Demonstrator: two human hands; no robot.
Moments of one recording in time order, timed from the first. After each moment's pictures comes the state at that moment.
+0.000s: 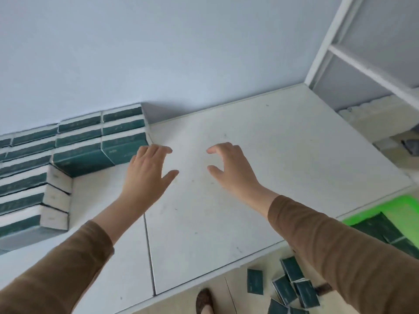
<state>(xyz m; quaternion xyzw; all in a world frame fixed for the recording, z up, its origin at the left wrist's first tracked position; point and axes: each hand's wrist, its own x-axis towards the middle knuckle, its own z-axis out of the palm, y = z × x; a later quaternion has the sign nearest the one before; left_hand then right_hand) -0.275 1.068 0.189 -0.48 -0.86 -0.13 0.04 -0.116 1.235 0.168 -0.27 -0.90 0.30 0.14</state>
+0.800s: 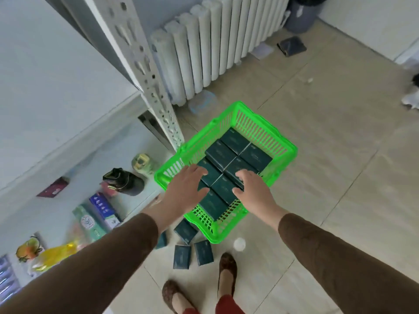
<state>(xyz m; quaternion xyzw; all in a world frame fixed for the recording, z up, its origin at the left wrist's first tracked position) 0.302 1.383 -0.068 -0.68 -0.69 -0.06 -0.24 0.512 1.437 -0.078 -0.57 -0.75 0.34 -0.03</state>
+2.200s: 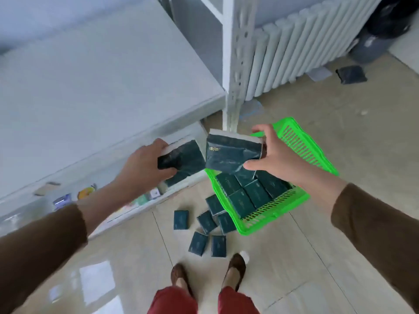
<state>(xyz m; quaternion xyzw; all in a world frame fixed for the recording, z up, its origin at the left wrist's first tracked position) 0.153 1.254 0.111 -0.45 -0.85 -0.15 -0.23 0.409 1.445 0.108 -0.41 -0.76 0.51 0.03</state>
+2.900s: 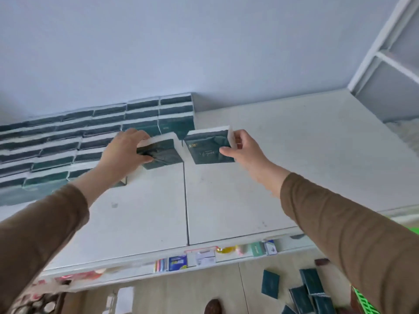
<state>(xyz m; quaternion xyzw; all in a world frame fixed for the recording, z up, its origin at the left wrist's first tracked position) -0.335 0.922 0.240 -0.35 -0.93 -0.12 0.00 -0.150 1.179 0.194 -0.26 -0.73 0.62 0.14</state>
